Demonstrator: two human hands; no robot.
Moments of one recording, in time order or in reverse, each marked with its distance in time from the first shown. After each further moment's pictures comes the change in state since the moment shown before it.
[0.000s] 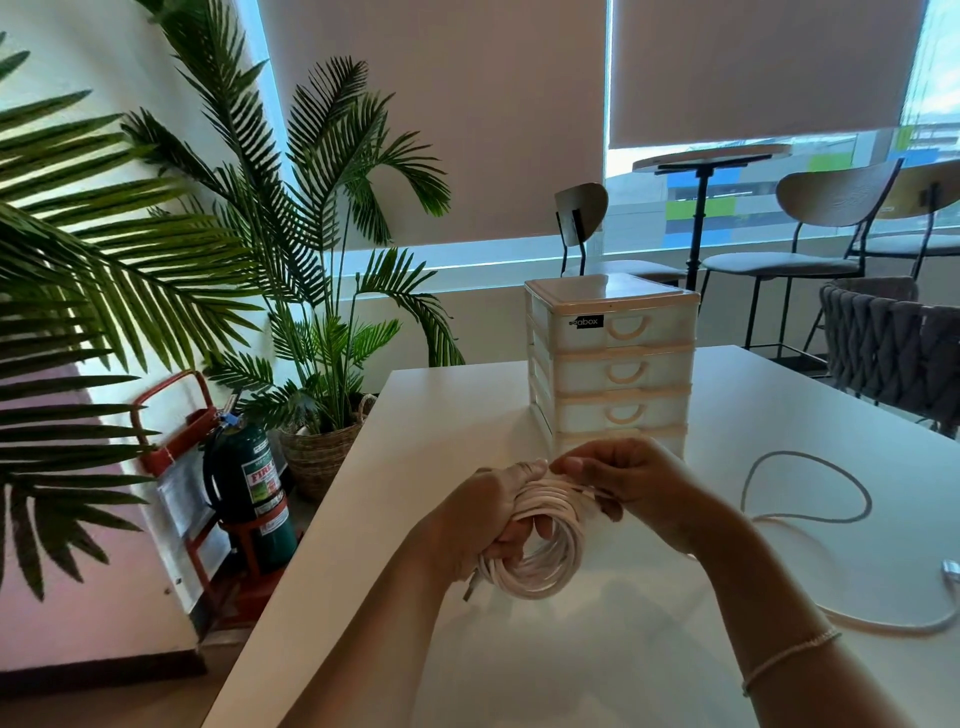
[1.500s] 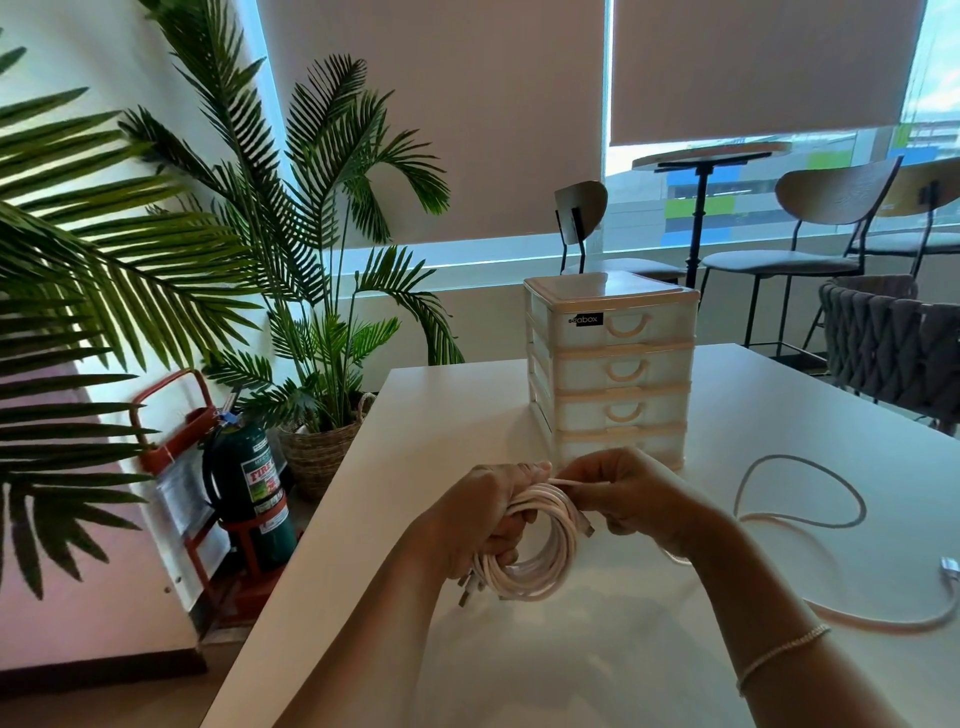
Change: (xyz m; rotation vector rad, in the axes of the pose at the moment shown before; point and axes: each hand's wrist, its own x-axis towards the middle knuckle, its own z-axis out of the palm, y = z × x) left_hand 0.002 -0.002 -0.003 -0.045 0.001 -0.084; right_hand 0.000 0.001 0.004 -0.149 -0.070 0.120
